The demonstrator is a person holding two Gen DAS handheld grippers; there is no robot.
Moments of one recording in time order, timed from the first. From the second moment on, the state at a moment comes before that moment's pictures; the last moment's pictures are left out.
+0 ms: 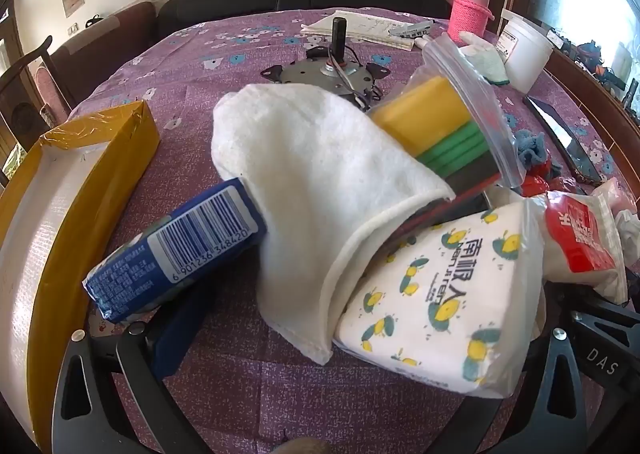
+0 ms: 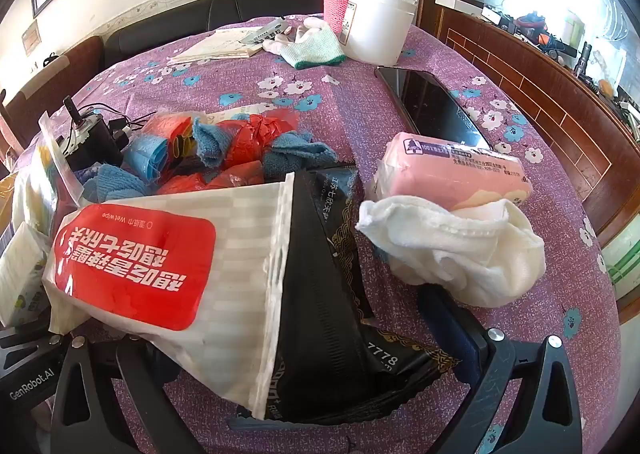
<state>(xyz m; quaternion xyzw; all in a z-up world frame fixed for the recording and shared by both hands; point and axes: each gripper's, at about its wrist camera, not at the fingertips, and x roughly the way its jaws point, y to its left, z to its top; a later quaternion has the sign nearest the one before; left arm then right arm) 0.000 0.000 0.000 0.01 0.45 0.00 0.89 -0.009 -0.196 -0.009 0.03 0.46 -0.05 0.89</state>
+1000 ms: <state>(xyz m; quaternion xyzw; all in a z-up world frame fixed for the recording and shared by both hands) 0.000 0.000 0.001 0.01 0.46 -0.01 0.89 -0.009 -0.196 -0.009 0.03 0.45 -0.05 0.89</state>
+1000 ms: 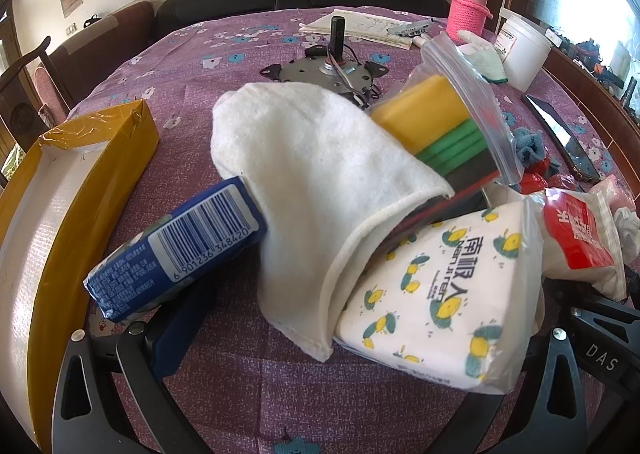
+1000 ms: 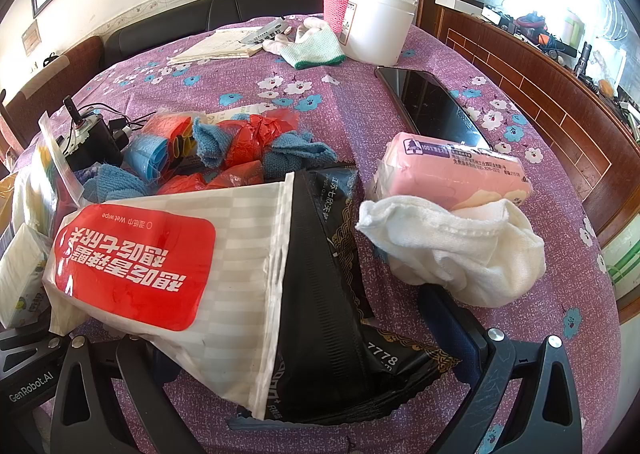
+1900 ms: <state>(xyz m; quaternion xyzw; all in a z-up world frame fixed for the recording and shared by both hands) -0.009 0.001 0.001 0.02 0.48 -0.03 0.88 -0.015 -0.196 -0.006 0.01 0.48 -0.02 0.87</state>
